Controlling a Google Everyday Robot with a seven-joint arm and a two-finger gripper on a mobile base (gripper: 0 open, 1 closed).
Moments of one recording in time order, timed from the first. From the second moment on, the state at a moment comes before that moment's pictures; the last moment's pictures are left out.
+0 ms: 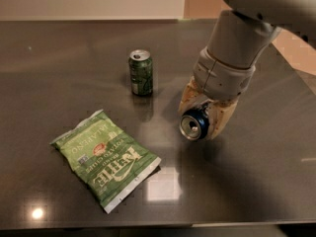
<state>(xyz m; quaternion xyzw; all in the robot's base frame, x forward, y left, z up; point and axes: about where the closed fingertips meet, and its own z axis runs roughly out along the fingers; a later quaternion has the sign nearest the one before) 0.436 -0.092 0.893 -0.91 0.41 0.06 0.09</state>
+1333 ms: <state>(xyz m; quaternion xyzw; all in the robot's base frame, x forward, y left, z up) 0.439 -0.086 0.938 -0.71 0.54 0.32 0.32</state>
